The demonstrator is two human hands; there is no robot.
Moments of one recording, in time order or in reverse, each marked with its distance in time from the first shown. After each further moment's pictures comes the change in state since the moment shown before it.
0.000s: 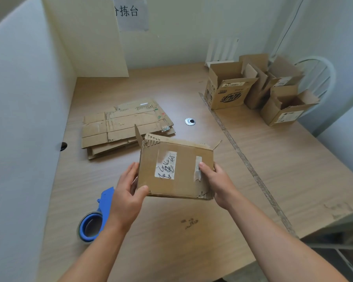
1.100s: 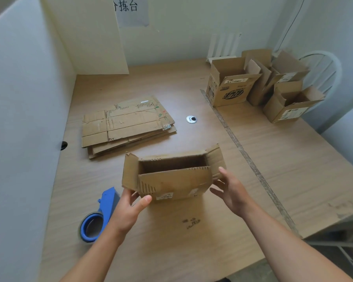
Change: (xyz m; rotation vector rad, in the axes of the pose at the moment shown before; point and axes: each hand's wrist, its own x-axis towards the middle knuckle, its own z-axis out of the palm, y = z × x) left_hand -0.003 -0.036 -0.016 0.062 -0.182 -0.216; right_hand -0.008 0.013 -0.037 0.119 -0.132 0.007
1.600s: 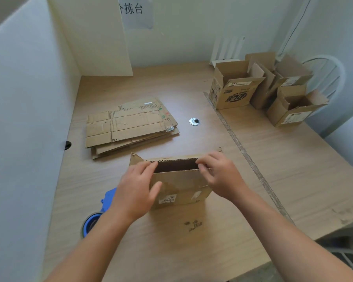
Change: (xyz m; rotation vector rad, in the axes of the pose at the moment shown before) left_hand 0.015 0.070 0.008 0.961 0.175 0.502; right_hand -0.006 -0.051 0.046 -1.175 0.053 -0.863
